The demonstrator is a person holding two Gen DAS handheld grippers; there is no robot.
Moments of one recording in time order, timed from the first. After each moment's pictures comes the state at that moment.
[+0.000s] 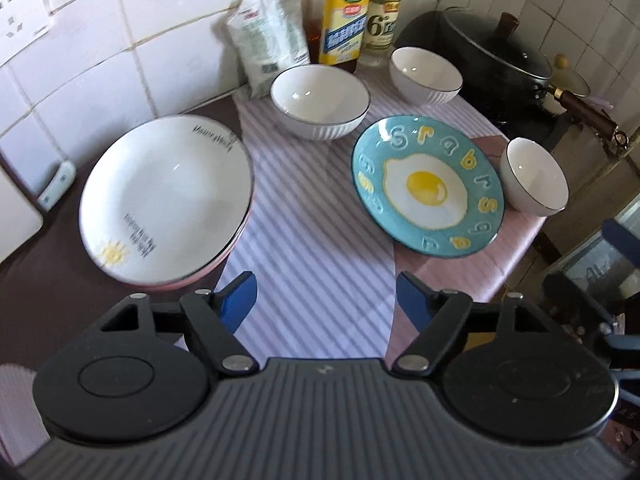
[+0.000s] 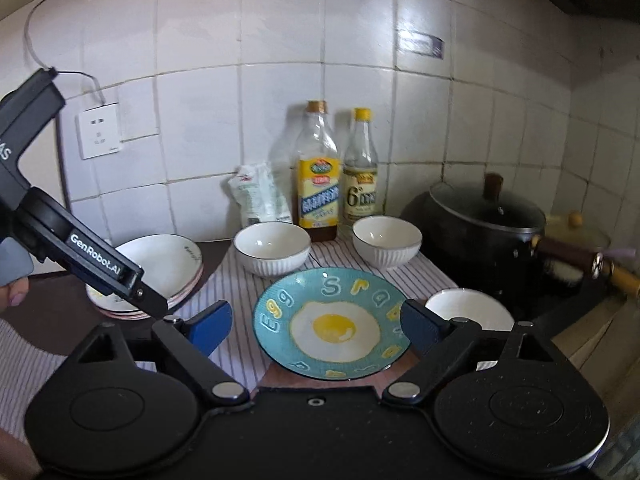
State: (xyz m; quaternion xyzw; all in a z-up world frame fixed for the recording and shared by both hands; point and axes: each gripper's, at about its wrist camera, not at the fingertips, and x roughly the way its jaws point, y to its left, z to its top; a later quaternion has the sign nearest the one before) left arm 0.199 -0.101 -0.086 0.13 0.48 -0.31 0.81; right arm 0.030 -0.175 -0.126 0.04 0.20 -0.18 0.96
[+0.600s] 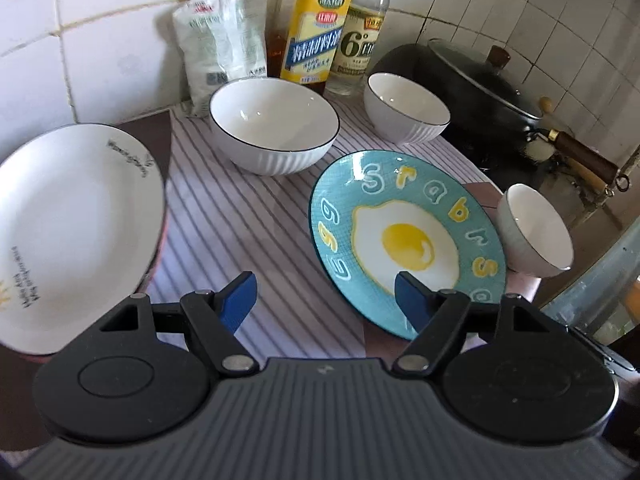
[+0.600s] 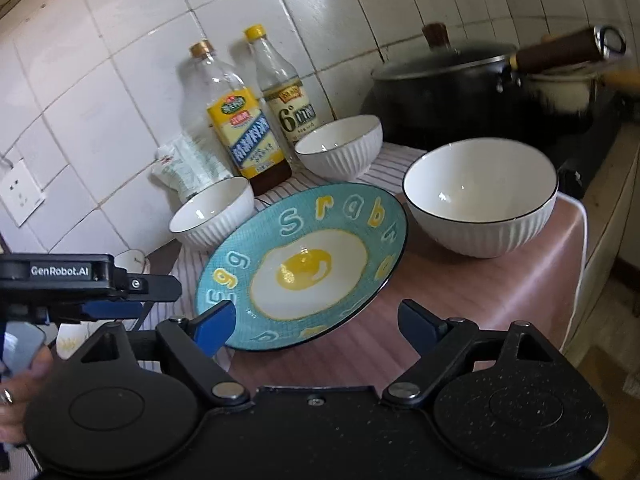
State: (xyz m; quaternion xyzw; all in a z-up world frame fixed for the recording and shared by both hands) left arm 0.240 -0.151 -0.165 0.04 0.43 -0.36 0.82; right arm 0.069 -0.252 -0.227 0.26 0.20 -0.19 0.93
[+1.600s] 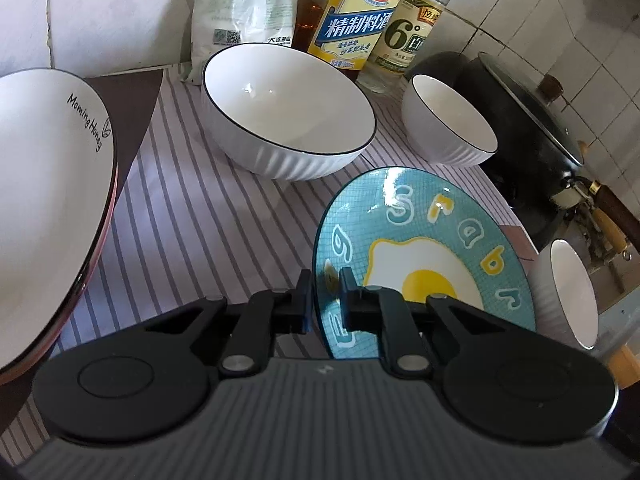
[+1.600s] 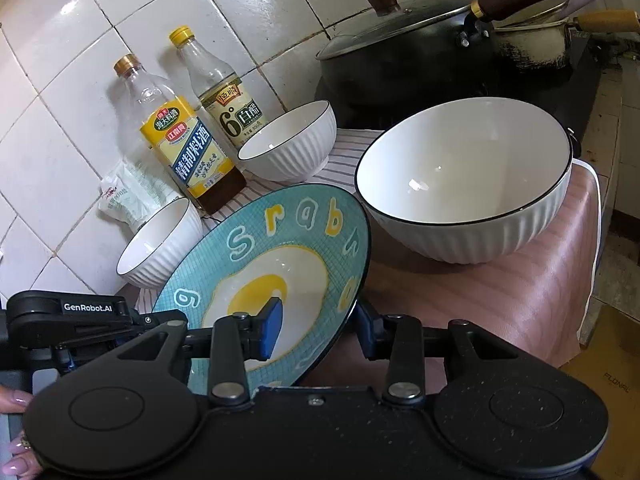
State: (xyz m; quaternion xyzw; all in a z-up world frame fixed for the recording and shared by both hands) left arm 0.284 -0.184 -0.206 -0.04 0.47 -0.33 0.82; right arm 0.101 -0.294 -0.249 0.32 0.19 -0.22 0.90
